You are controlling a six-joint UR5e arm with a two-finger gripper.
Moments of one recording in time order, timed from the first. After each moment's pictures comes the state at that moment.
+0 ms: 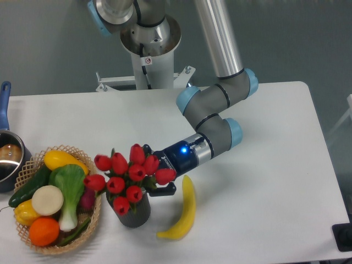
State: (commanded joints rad) arm 2.56 -2.16 -1.83 -0.76 -0.17 1.58
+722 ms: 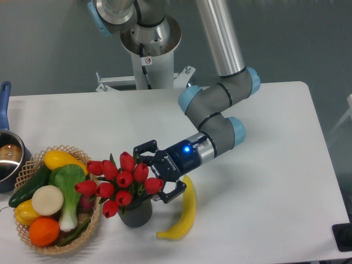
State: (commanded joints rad) arm 2.59 -2.12 -1.82 -0.76 -0.05 1.57
